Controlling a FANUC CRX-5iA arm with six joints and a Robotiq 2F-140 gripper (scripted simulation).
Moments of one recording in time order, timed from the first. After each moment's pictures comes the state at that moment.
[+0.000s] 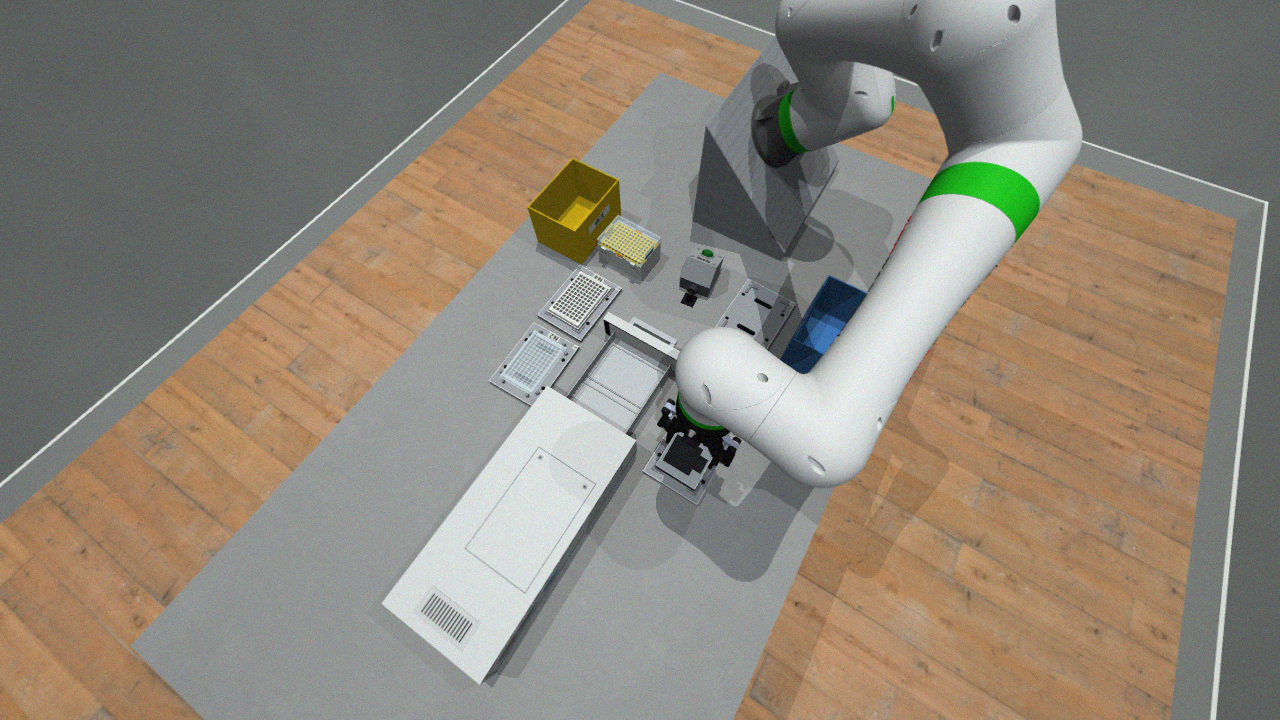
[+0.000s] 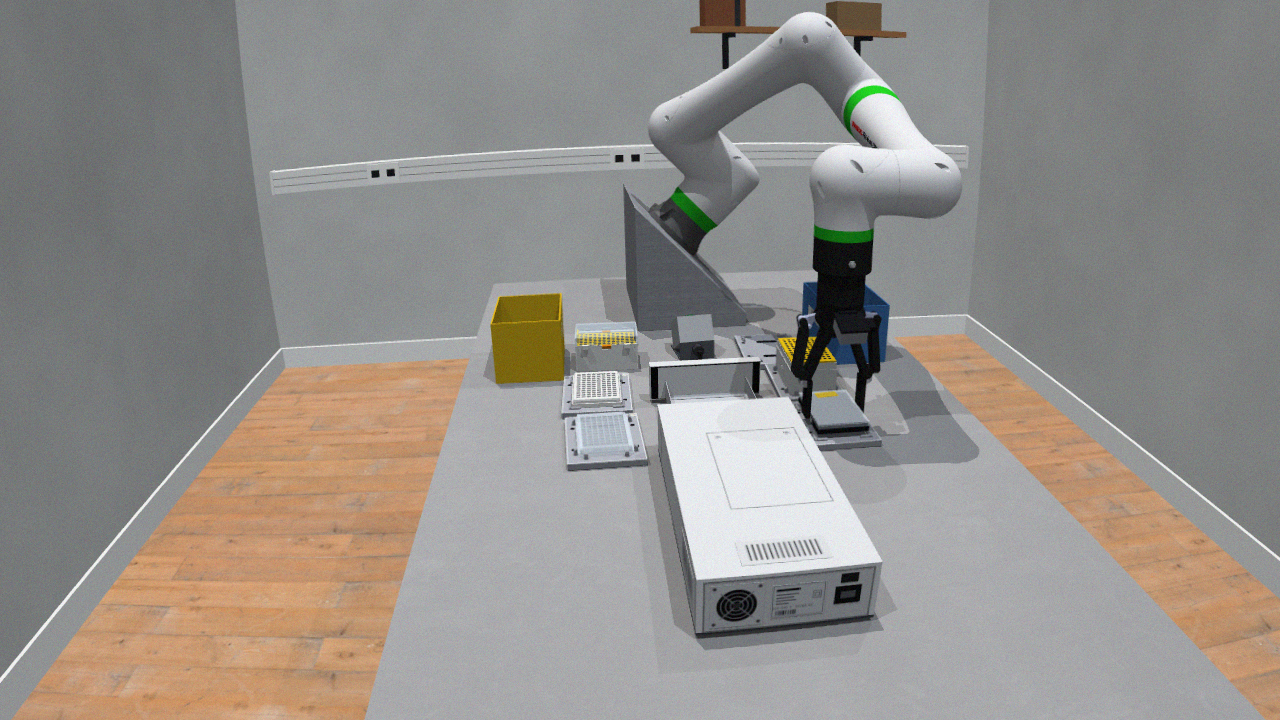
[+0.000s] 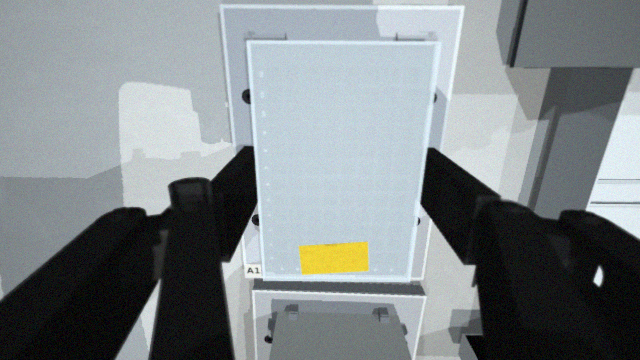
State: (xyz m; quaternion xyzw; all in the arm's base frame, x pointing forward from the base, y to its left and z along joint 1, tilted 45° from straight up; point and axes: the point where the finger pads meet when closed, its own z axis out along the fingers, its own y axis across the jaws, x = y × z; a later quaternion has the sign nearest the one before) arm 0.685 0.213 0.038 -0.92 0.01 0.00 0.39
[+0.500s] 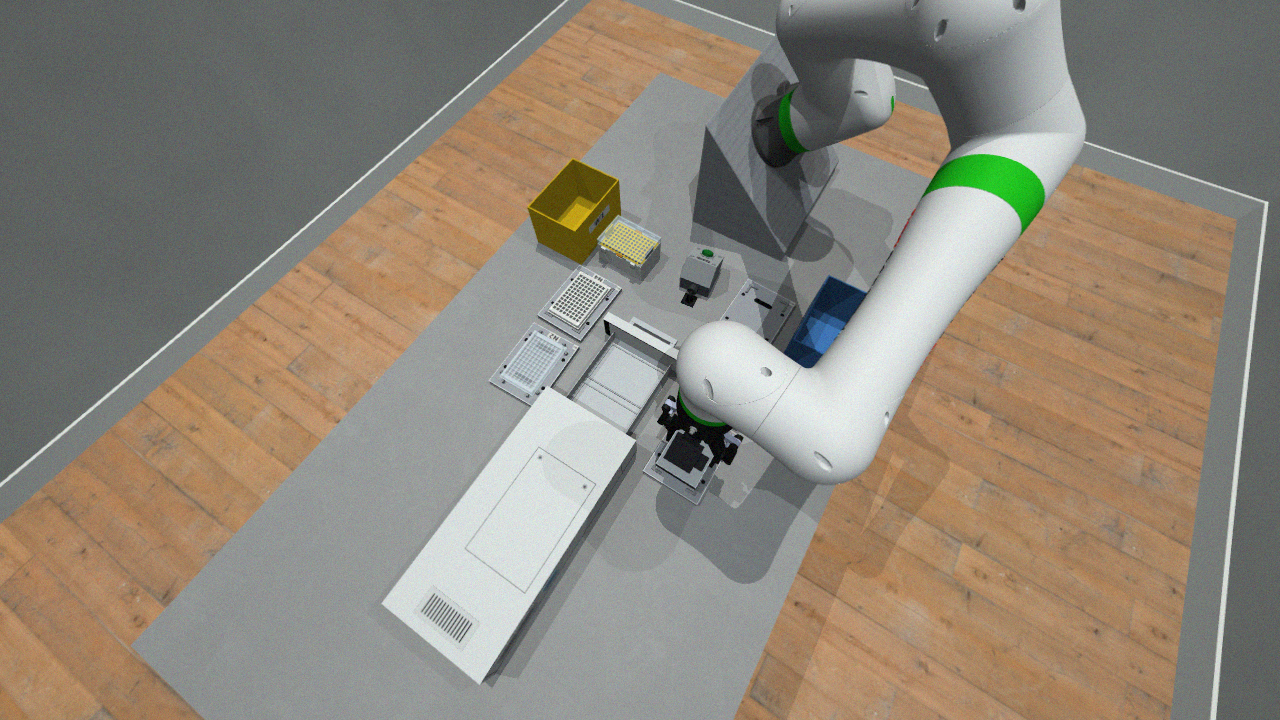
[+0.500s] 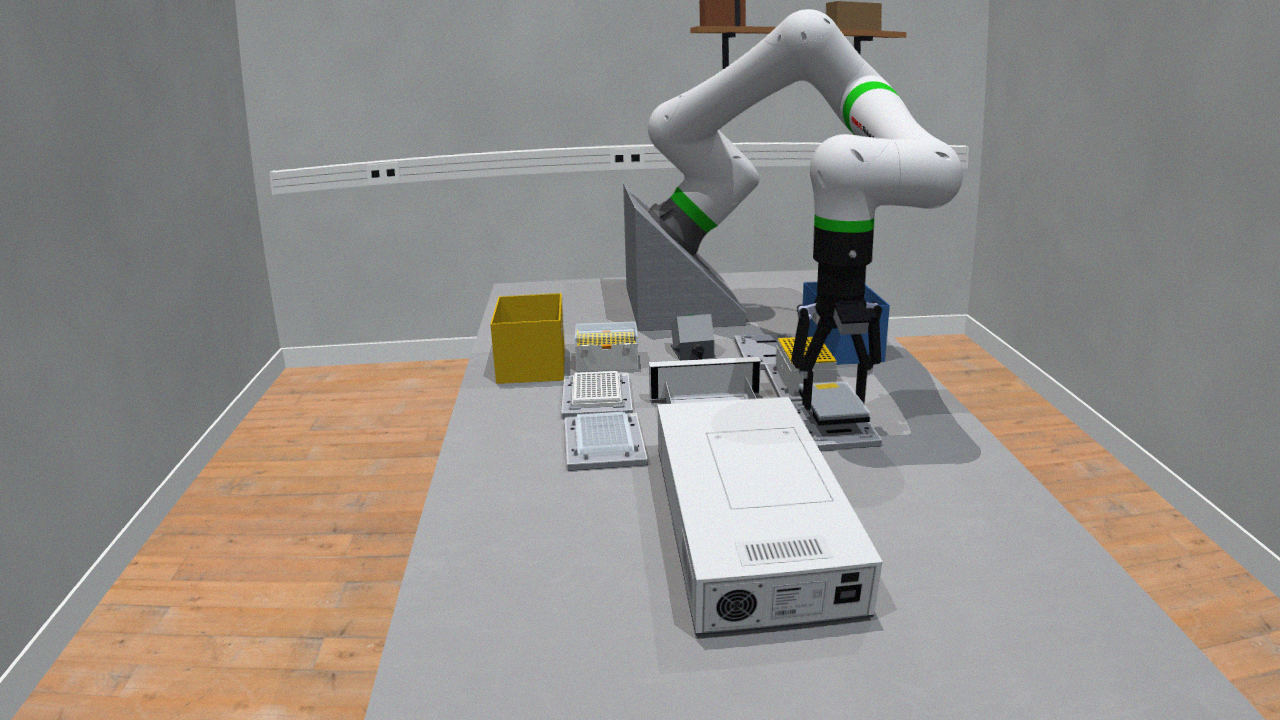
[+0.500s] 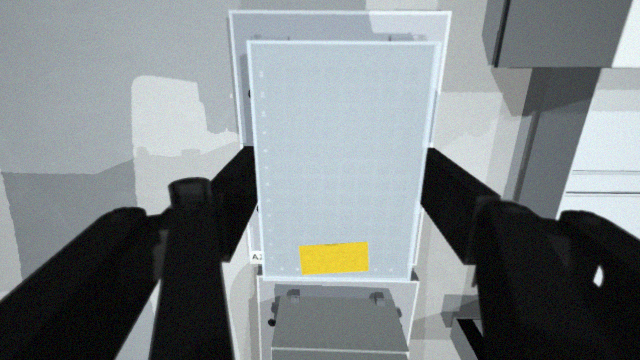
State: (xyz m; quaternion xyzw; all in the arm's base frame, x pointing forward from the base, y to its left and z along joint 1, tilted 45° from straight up) arm 0.685 0.202 0.049 -0.92 0.01 0.00 0.39
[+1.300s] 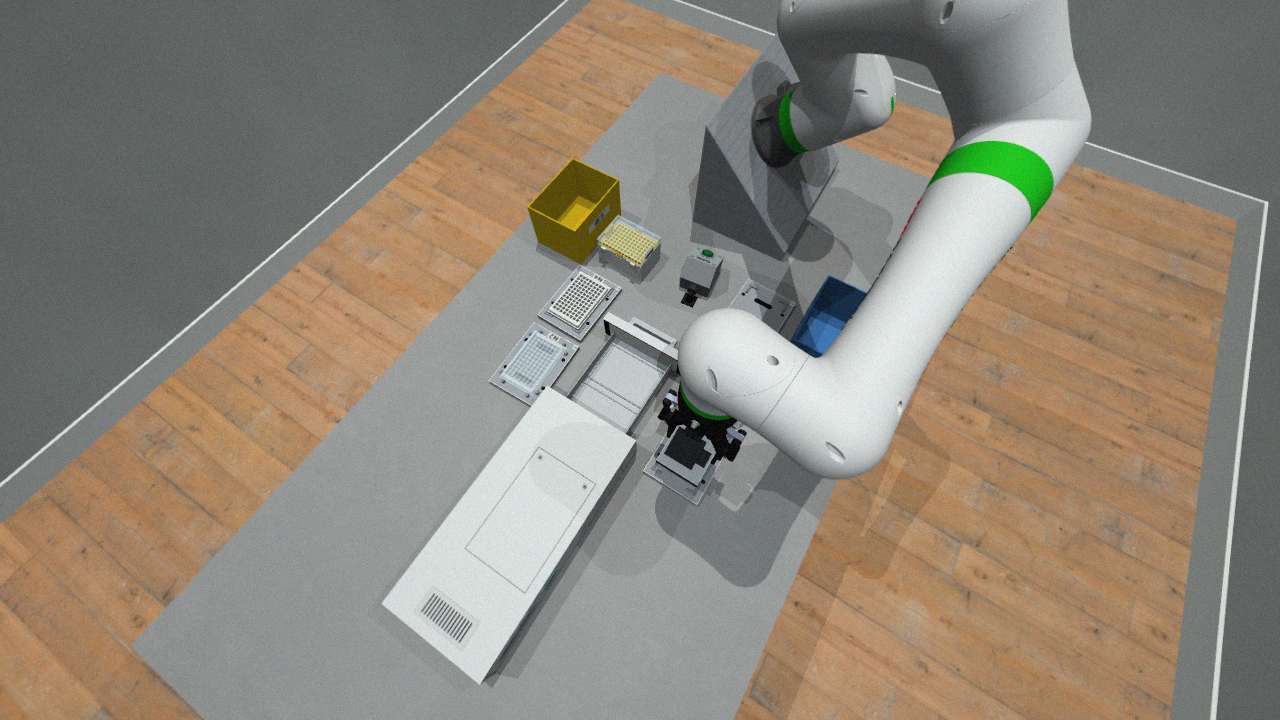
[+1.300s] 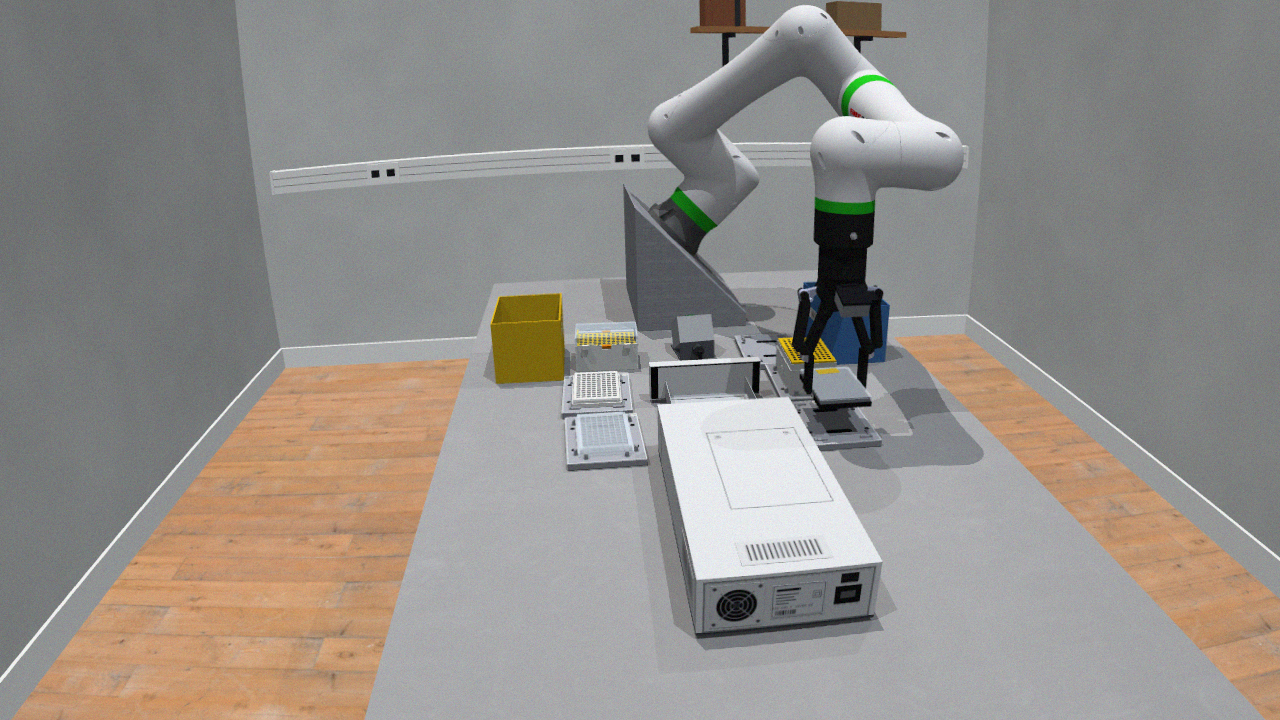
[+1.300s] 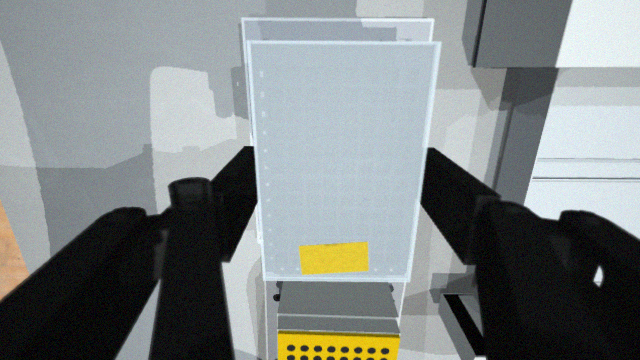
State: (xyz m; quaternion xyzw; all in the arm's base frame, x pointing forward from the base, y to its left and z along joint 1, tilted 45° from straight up) arm 0.685 0.183 0.069 -0.92 0.01 0.00 0.39
